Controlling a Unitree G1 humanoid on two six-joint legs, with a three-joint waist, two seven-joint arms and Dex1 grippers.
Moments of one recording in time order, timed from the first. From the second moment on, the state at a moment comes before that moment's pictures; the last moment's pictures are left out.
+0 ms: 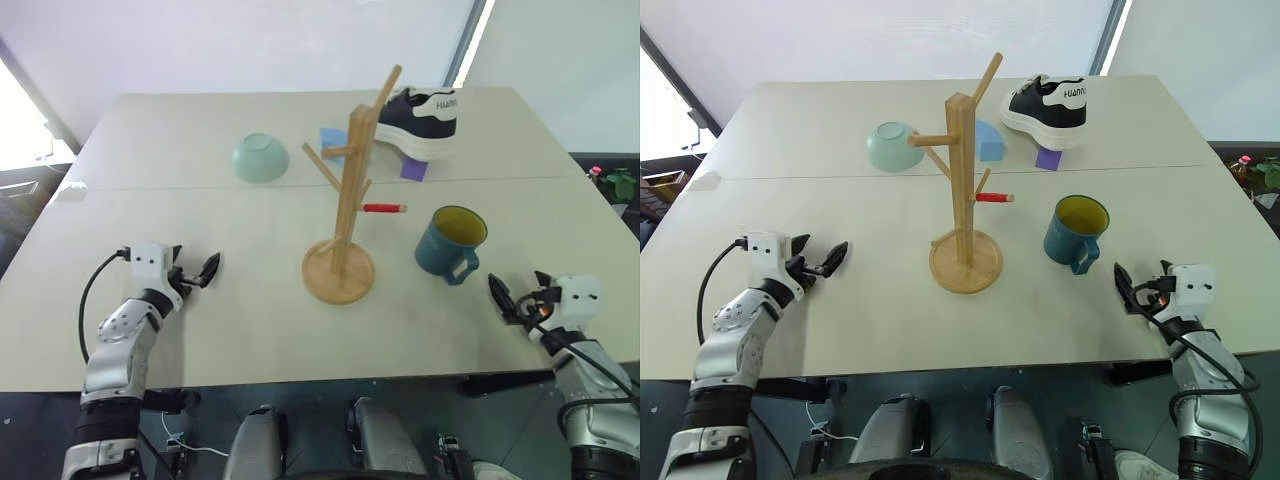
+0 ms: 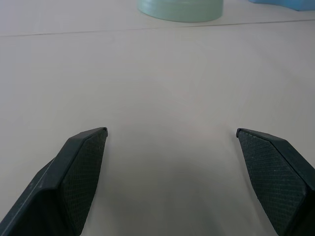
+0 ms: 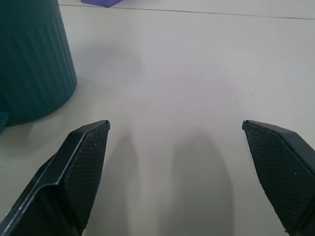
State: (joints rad) left arm -0.13 0.42 0.23 0.12 -0.32 0.19 -0.44; right arm 0.08 -0.45 -0.42 0.08 0.34 0.07 0.45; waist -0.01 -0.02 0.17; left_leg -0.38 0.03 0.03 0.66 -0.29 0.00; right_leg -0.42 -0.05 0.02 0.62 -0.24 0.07
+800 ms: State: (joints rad) left arm -0.11 0.48 0.07 -0.03 -0.38 0.21 -0.84; right arm 0.35 -0.45 -0.44 -0.22 0.38 0.10 0.47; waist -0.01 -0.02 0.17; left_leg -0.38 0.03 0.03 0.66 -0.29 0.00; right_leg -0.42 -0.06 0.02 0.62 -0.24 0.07
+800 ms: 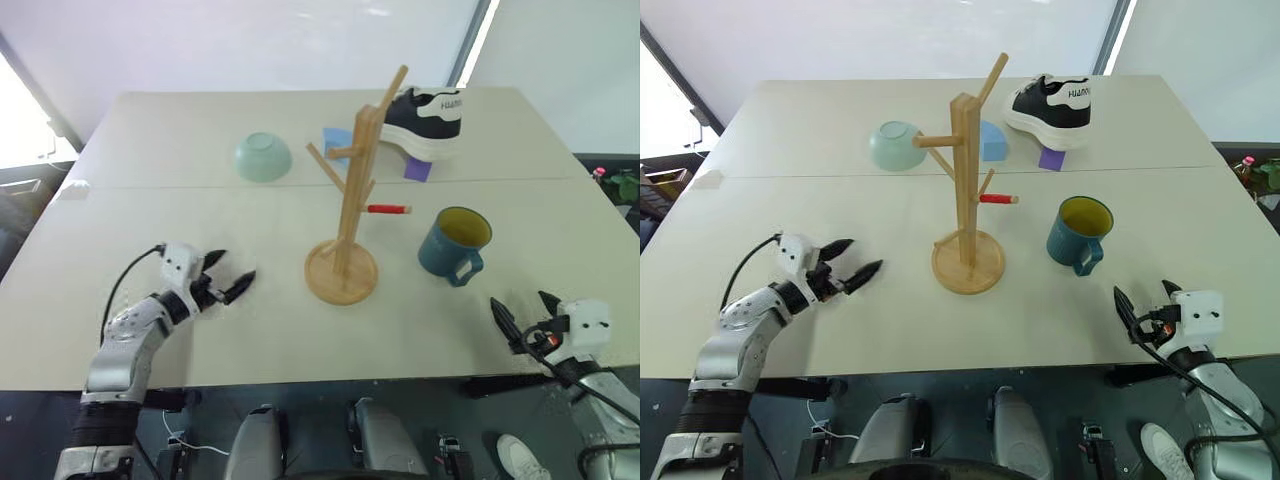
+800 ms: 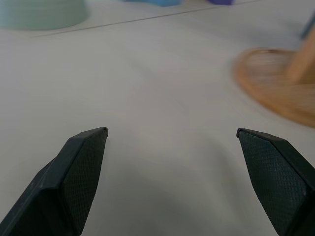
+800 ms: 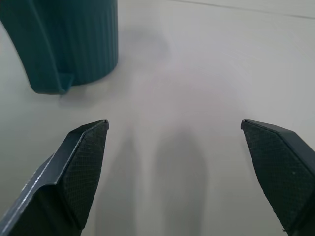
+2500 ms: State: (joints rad) left arm -0.13 0.53 -0.17 -0.32 -0.46 0.29 -1.04; right arm 0.11 -0.23 -0.31 -0.17 0.23 0.13 0.19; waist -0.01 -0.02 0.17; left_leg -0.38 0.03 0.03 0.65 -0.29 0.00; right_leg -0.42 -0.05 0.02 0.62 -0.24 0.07
